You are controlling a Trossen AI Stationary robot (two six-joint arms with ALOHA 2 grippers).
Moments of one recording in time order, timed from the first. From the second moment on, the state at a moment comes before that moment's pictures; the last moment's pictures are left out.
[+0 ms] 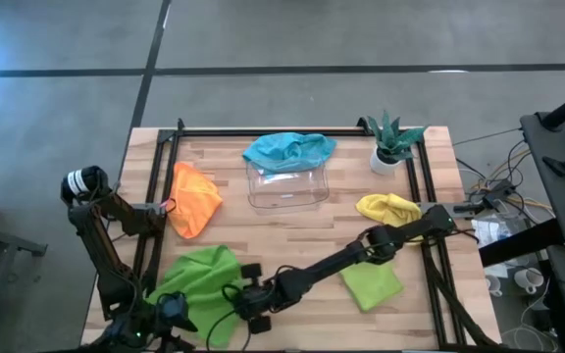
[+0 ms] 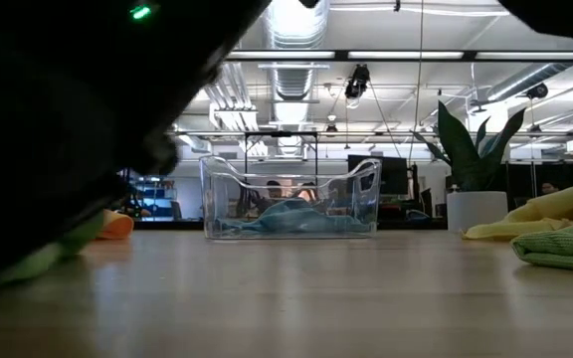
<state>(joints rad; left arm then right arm) -1.23 1.45 0.86 -0.18 -0.57 -1.41 0.44 2.64 2.33 -0.67 0.24 0.14</state>
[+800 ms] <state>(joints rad) -0.96 1.75 0.96 0.02 -0.64 -0.79 0.47 2.45 2.10 -1.39 0.44 0.40</state>
